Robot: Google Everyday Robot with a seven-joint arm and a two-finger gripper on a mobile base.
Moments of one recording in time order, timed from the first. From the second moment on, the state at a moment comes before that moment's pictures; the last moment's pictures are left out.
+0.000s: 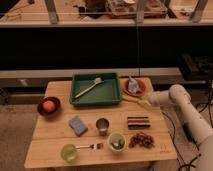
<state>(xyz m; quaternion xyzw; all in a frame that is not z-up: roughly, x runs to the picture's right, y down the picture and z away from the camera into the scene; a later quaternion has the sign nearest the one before) 0.250 0.089 0.955 -0.23 -0.28 0.37 0.86</state>
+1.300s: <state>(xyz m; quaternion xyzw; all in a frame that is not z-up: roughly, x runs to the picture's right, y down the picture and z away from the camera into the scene) 0.245 0.084 0.946 -0.23 -0.28 0.36 0.86</state>
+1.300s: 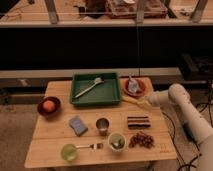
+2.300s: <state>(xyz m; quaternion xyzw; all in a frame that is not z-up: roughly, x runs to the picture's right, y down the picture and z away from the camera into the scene) 0.272 0.077 0.916 -0.21 -0.25 0.37 0.87</state>
